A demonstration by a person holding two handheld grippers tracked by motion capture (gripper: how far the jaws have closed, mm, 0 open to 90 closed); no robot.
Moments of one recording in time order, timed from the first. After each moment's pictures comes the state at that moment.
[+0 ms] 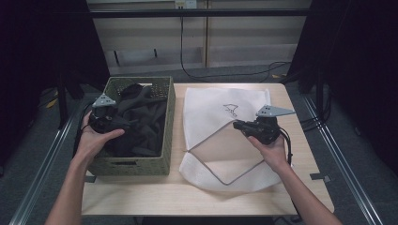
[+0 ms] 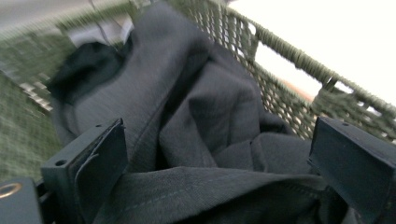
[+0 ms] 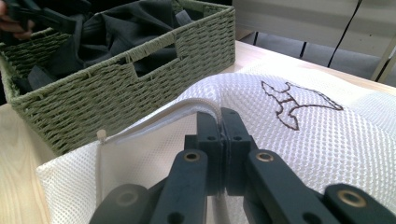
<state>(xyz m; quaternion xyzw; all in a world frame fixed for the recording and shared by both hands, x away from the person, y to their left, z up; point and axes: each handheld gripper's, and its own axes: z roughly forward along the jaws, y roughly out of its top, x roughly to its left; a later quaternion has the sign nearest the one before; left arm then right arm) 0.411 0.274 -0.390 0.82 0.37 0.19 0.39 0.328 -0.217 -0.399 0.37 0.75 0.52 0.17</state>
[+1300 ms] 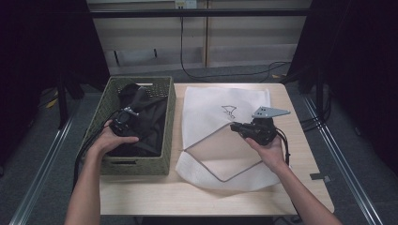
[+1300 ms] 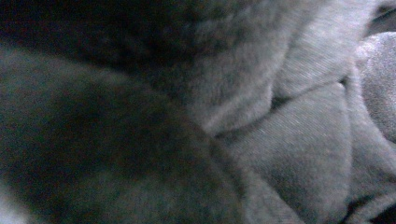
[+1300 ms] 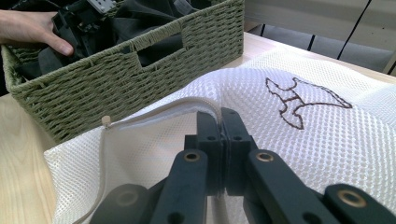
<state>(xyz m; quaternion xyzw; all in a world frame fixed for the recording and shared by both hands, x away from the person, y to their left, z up) 0.453 0.248 -0.465 0.89 0.39 0.07 0.21 0.332 -0.212 -0.406 0.37 0.76 0.51 0.16</state>
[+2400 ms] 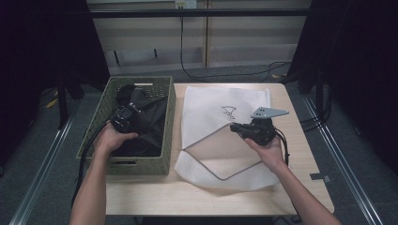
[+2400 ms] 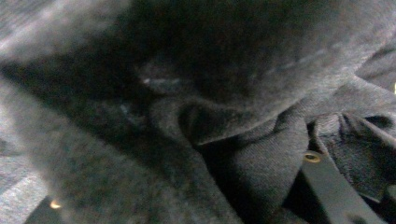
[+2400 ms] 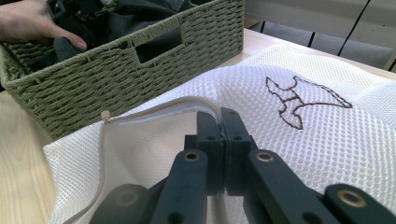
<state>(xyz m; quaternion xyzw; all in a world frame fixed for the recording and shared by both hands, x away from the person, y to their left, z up) 0.456 0.238 -0.447 0.89 0.42 0.08 0.15 0.333 -0.211 -0.409 0.37 0.77 0.50 0.16</state>
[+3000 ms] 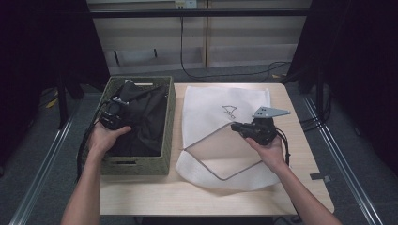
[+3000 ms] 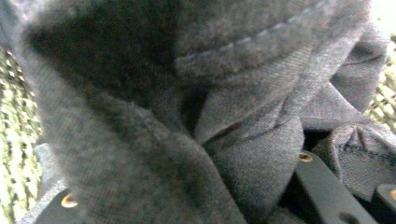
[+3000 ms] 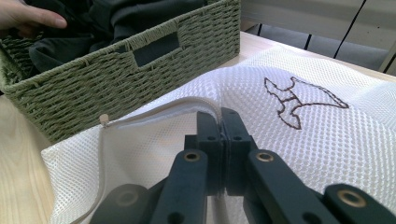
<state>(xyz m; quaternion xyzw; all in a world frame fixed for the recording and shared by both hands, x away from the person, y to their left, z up) 0.437 0.260 -0.410 0.85 0.45 0.13 0.25 0.332 -0.213 -0.407 0.37 0.76 0.51 0.17</state>
